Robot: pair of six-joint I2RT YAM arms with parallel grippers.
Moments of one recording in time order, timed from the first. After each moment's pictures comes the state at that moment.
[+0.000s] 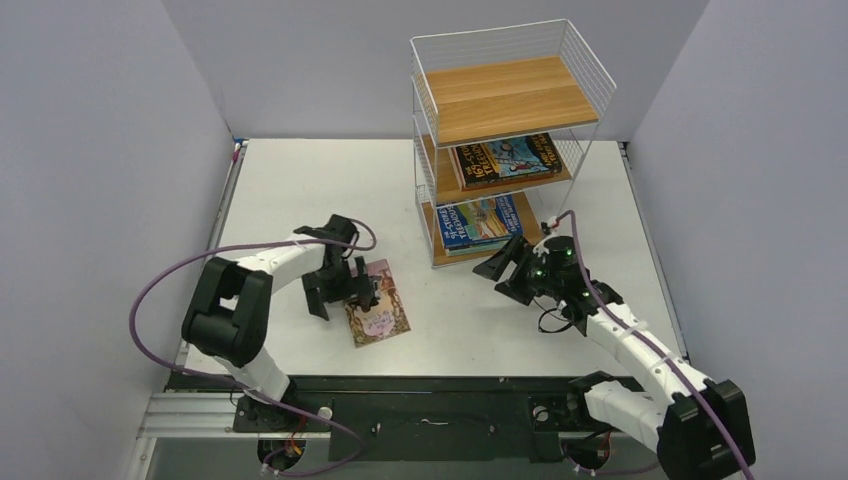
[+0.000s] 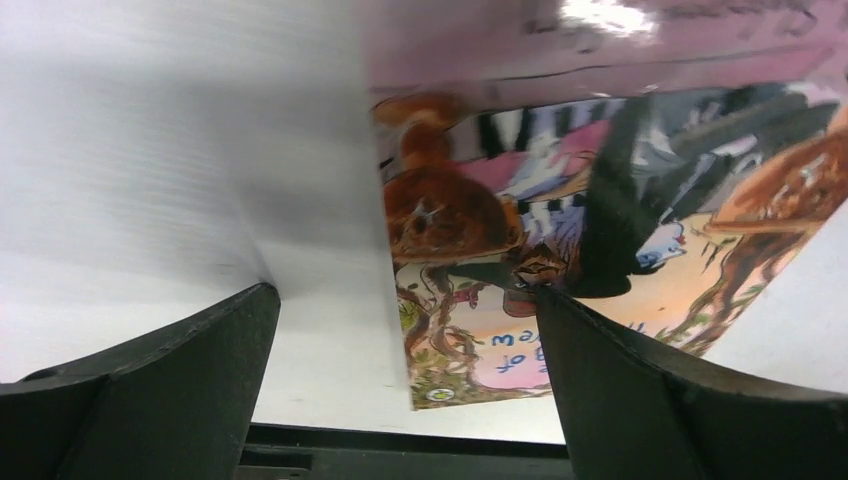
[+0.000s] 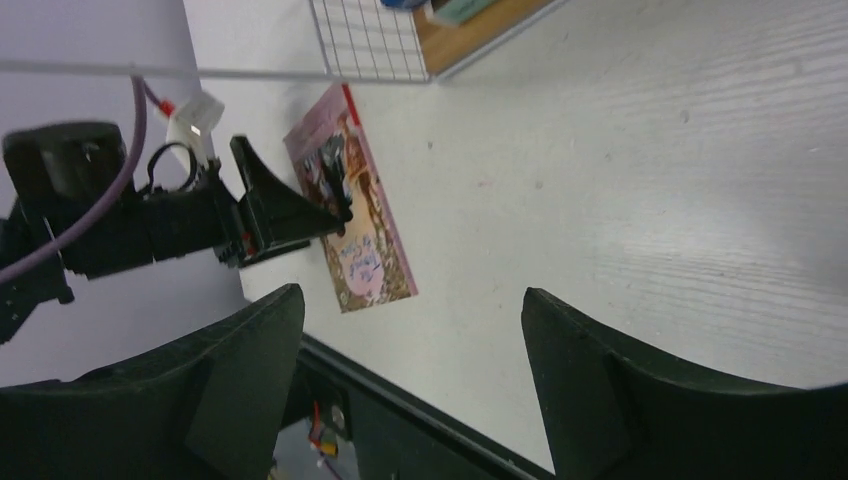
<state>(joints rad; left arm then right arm) -0.31 1.64 0.93 -0.78 0.01 -0.69 0.35 0.96 0.58 -0.22 -0.26 0.95</state>
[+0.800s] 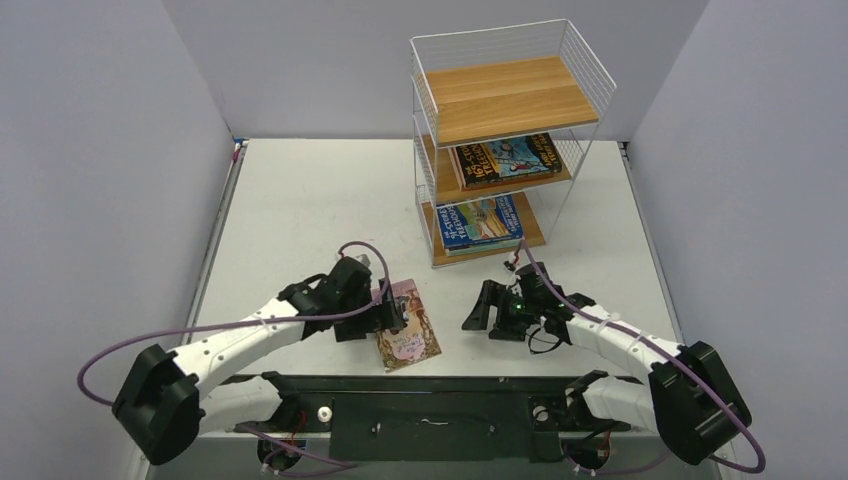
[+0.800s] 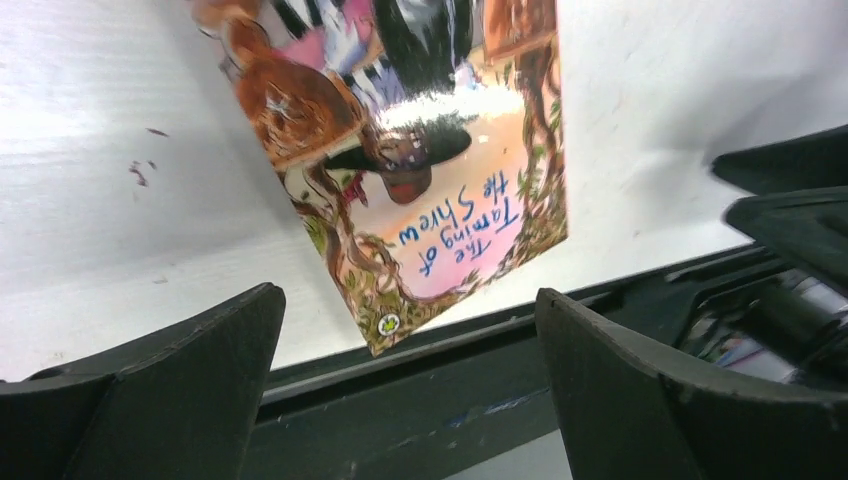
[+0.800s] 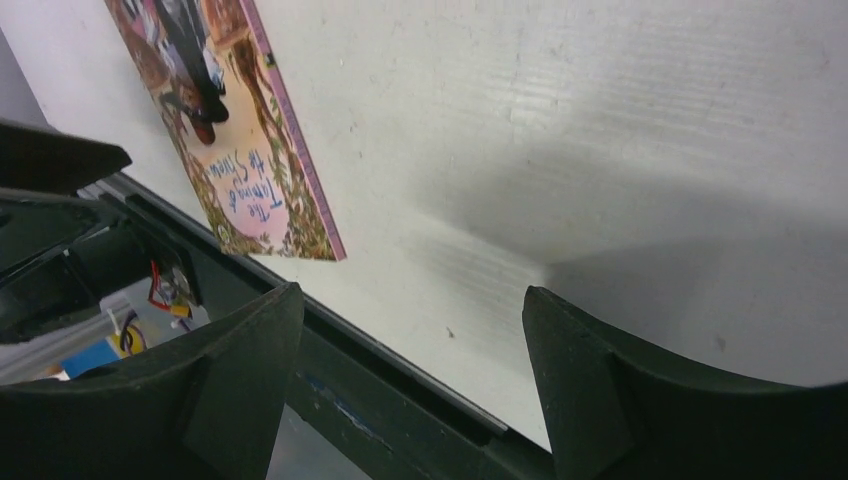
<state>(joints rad) -0.75 1.20 0.70 -0.60 0.06 -0.87 0.49 1.13 0.43 -0.26 -0.44 0.72</state>
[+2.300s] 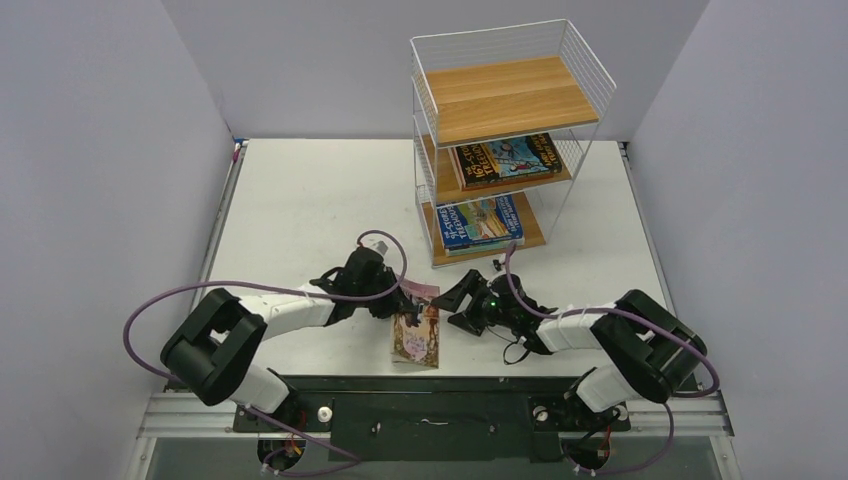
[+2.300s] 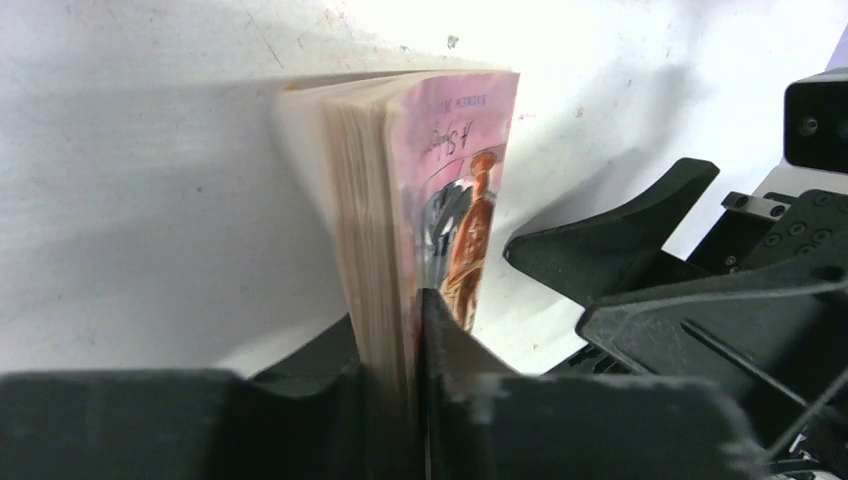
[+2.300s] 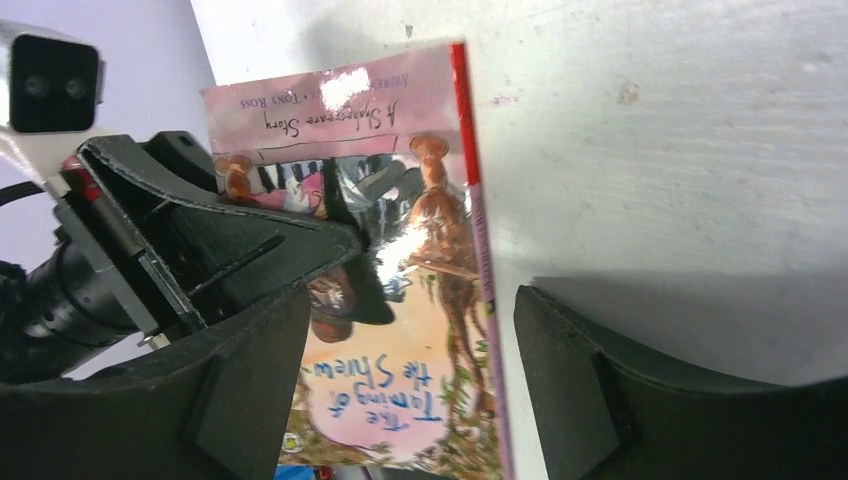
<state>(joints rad) -0.67 1.49 0.60 0.05 0.21 -0.98 0.69 1.49 0.33 0.60 -0.24 1.27</state>
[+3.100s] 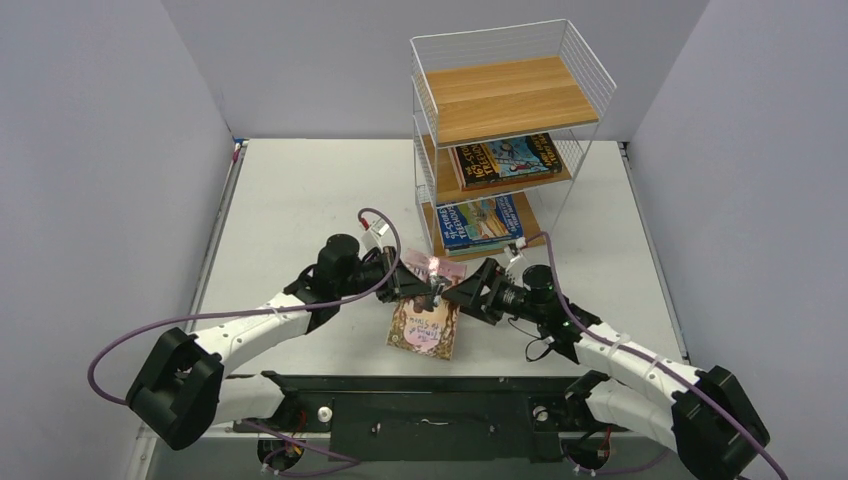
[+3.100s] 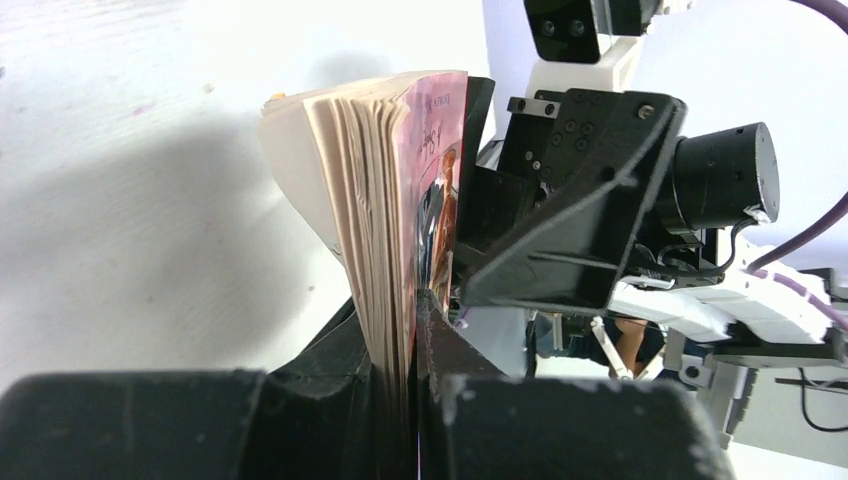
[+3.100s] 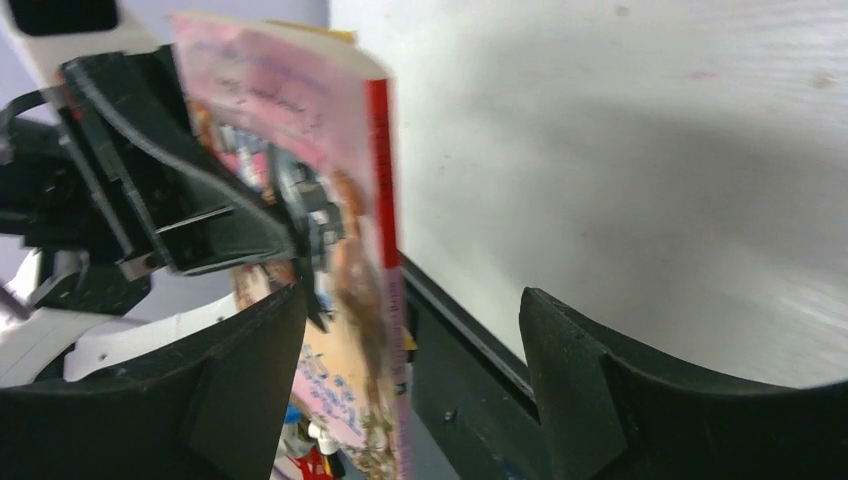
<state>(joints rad) -0.63 1.23 0.58 0.24 0.54 -1.04 0.61 1.02 0.33 0.28 -0.39 1.15</state>
